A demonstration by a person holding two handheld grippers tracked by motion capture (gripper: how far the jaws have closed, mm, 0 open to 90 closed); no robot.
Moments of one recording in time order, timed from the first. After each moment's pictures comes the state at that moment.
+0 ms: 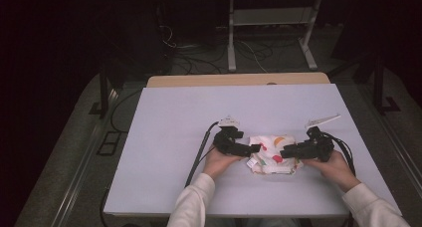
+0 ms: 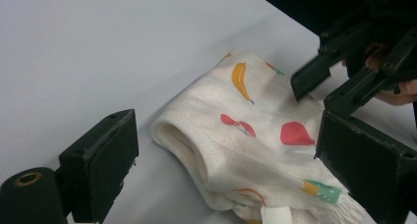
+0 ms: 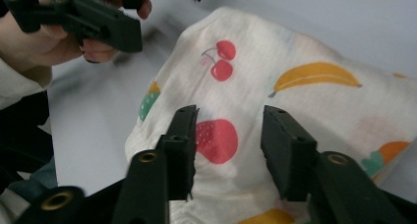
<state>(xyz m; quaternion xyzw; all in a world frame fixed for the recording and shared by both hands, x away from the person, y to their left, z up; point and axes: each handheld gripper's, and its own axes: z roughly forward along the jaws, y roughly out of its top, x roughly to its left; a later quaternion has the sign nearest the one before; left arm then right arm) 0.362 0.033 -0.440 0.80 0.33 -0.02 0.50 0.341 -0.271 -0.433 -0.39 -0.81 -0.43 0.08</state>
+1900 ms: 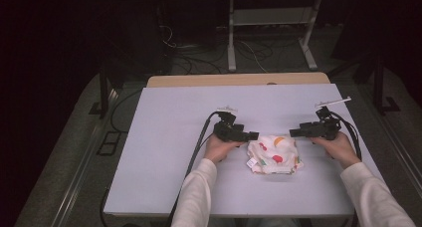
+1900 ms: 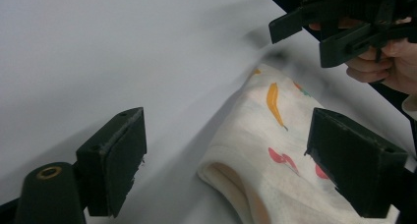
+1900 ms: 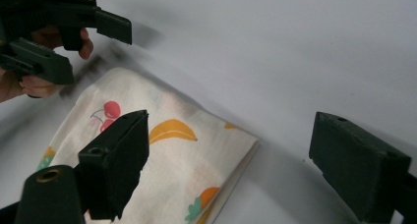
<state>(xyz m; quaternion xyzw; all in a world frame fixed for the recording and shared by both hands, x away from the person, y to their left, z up) 0.408 0.034 -0.448 0.79 0.35 -0.07 0.49 0.401 -0.312 -0.436 -0.46 -0.78 -0.43 0.04</state>
